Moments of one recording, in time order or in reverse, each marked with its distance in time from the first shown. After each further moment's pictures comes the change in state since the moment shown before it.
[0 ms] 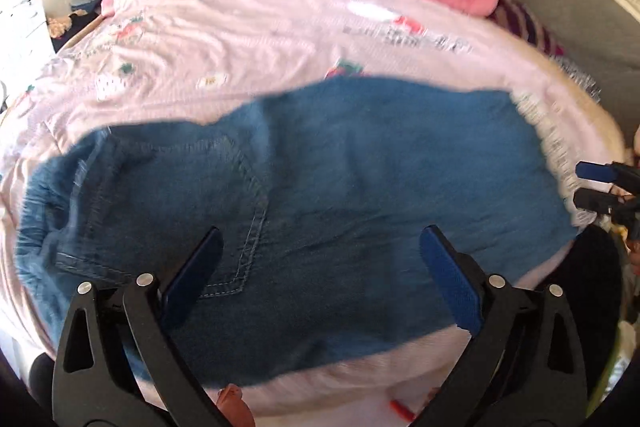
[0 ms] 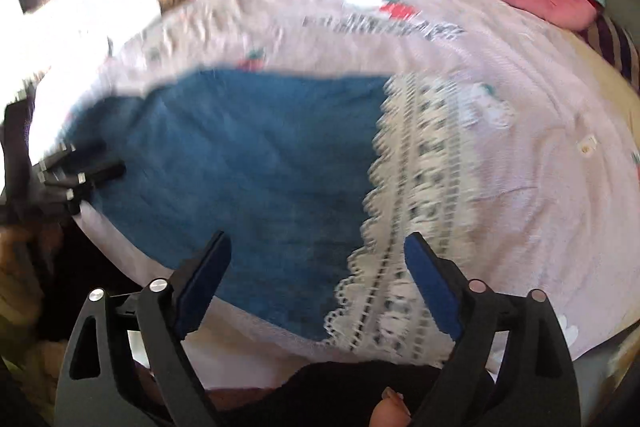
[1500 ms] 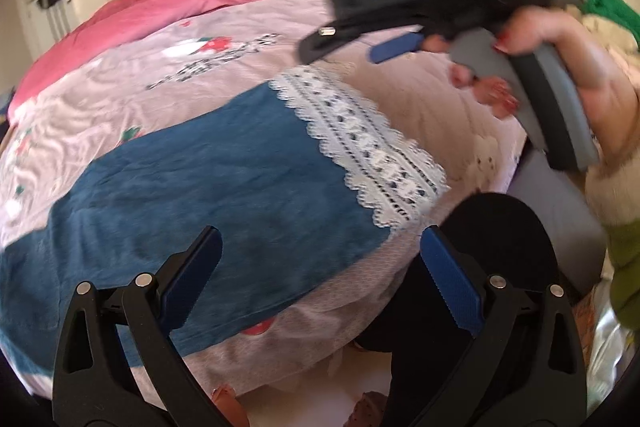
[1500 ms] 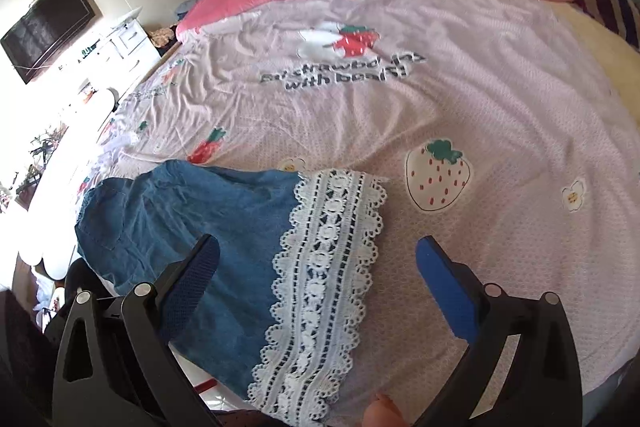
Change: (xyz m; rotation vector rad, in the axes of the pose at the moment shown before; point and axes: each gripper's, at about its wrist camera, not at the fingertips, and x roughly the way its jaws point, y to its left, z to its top) left arm -0.004 -0.216 -0.013 0.377 -0.012 -0.171; right arm 0.022 -0.084 0.077 0.100 0.045 0.109
